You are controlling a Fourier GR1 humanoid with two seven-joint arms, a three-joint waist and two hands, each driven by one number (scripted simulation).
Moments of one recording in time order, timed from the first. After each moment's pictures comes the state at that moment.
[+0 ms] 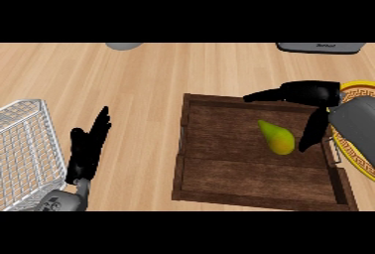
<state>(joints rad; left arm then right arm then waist) -0.10 0.28 -0.24 -1.41 0.13 0.31 0.18 -0.80 -0.69 0.62 -1.00 0.20 0.72 -0.51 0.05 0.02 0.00</state>
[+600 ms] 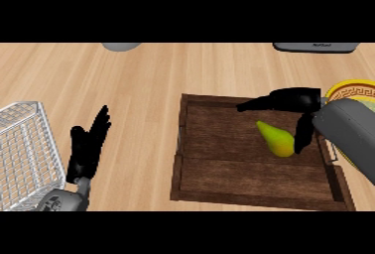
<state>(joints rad) -0.11 0.26 -0.23 -1.41 0.12 0.32 0.19 -0.85 -0.64 0.78 -0.84 0.29 0.60 -0.66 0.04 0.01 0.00</state>
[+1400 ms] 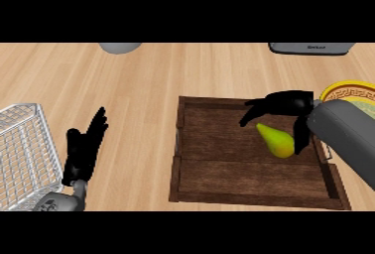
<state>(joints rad) -0.08 0.27 -0.21 -1.43 0.11 0.30 0.19 -0.89 -0.61 0.90 -0.75 0.30 0.51 -0.77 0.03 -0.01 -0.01</state>
